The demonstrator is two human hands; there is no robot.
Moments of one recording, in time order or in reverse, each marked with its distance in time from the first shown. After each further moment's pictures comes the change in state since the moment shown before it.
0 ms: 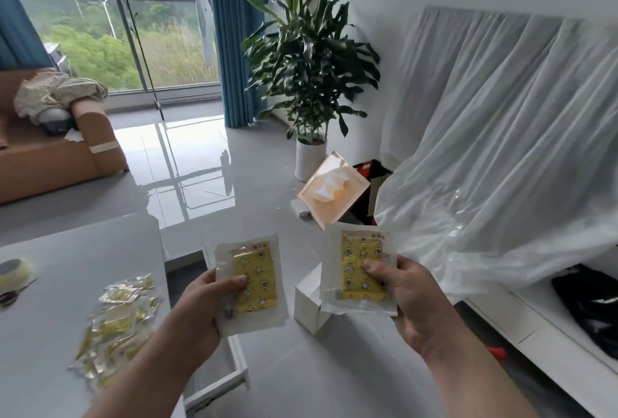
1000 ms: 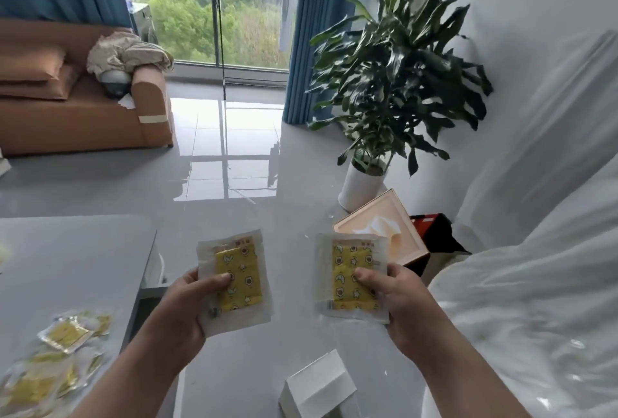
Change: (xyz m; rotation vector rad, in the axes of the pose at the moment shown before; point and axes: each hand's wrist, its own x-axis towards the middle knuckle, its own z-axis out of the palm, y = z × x) left_hand 0.352 0.100 0.029 -0.193 0.173 0.123; right_hand 0.438 -0.109 0.074 -0.238 -0.267 0.166
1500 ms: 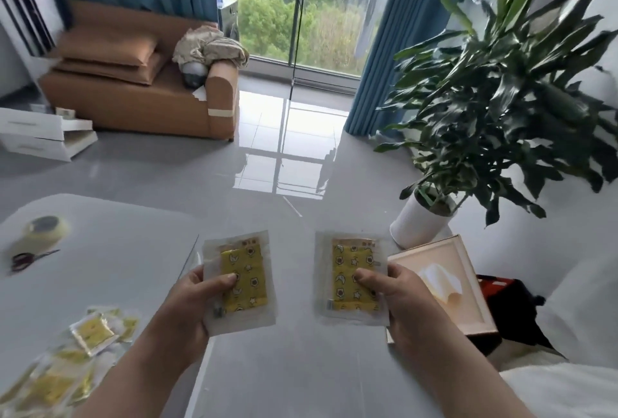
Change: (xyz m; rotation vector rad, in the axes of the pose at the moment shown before) left_hand 0.112 0.075 -0.025 -0.116 0.235 0.128; right_hand 0.179 -0.066 0.098 -0.153 -0.209 0.056
